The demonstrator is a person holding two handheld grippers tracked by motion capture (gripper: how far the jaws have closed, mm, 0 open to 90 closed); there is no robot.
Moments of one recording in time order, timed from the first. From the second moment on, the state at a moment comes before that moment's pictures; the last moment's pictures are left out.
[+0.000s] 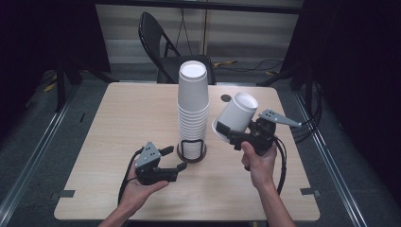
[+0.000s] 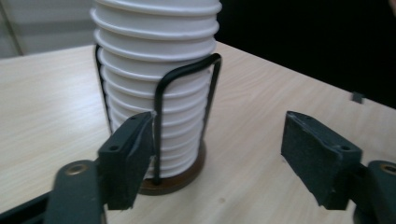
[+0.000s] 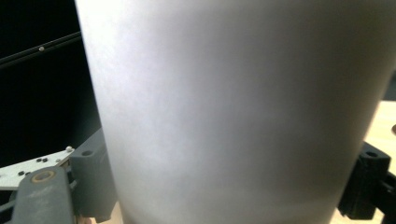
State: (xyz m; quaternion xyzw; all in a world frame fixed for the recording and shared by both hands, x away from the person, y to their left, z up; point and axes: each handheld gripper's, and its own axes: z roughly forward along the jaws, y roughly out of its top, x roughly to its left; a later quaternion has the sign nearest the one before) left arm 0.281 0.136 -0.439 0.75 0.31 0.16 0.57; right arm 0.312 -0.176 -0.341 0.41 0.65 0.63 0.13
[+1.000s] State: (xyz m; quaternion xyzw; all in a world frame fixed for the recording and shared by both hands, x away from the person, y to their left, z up) left arm 0.271 0.133 -0.445 0.75 0.28 0.17 0.58; right arm 0.284 -0.152 -0.401 0.45 0.62 0.64 0.06
